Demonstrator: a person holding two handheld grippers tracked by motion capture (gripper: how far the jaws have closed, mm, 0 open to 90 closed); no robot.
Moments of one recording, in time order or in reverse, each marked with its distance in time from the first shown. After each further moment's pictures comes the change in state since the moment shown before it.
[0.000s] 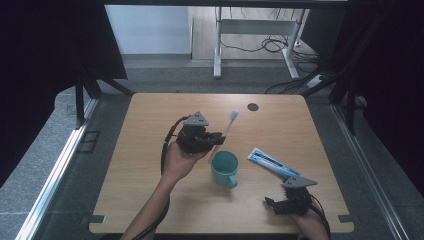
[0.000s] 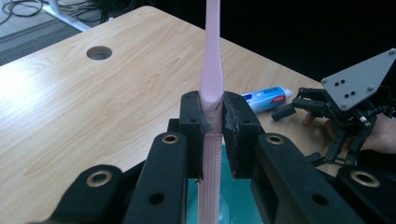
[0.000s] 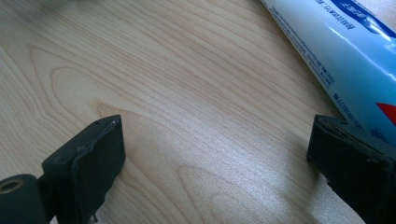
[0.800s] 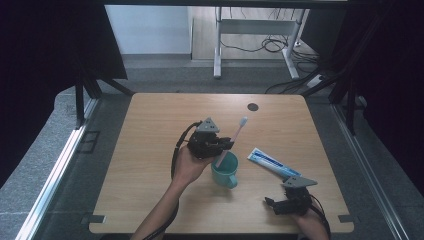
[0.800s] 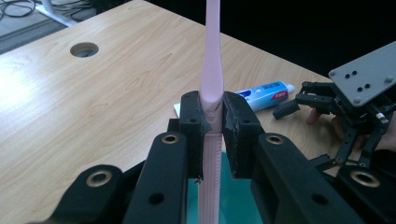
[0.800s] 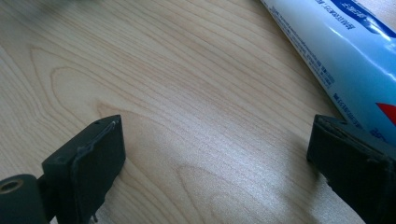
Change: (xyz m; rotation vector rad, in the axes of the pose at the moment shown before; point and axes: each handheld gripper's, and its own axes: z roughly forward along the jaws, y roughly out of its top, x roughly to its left) left arm -0.009 -0.012 0.030 0.006 -0.004 0.013; right arm 0.000 0.000 0.000 0.001 0.001 -0.001
